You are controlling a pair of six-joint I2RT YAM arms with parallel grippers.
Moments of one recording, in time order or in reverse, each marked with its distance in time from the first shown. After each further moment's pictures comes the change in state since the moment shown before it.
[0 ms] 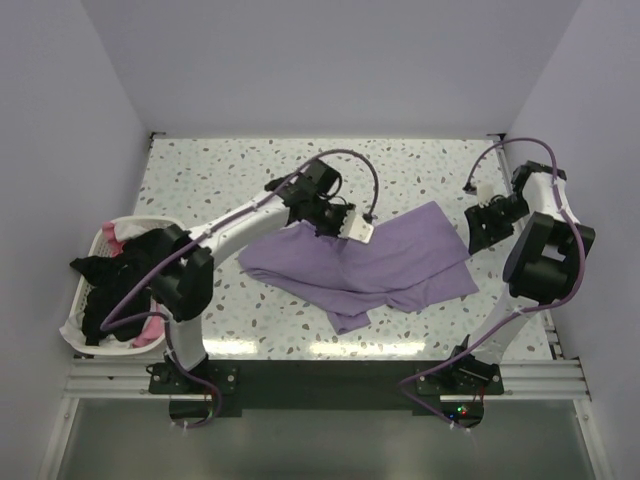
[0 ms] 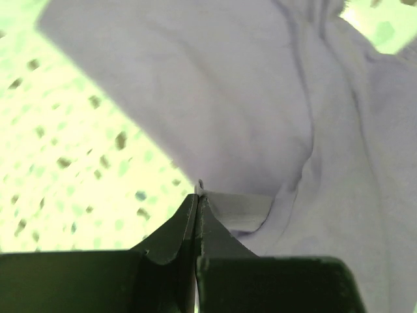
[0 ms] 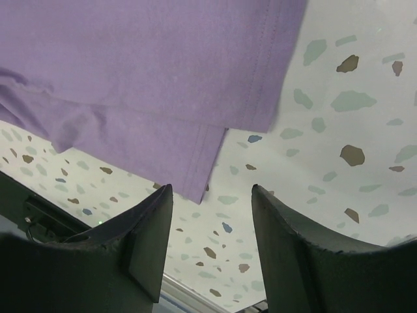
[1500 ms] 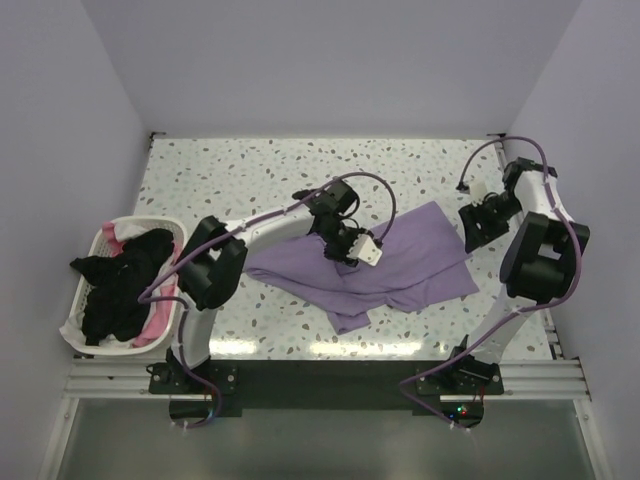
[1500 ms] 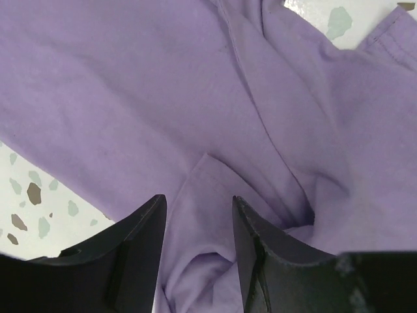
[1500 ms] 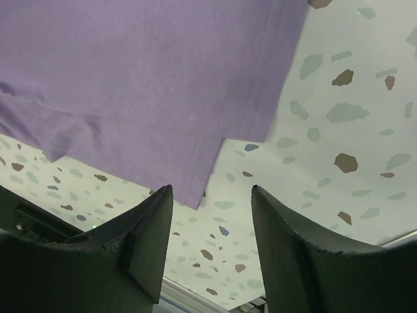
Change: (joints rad) left arm -0.032 0.130 0.026 -0.039 0.037 0.019; right arm 0.060 -0.008 -0.006 0.038 0.046 0.034
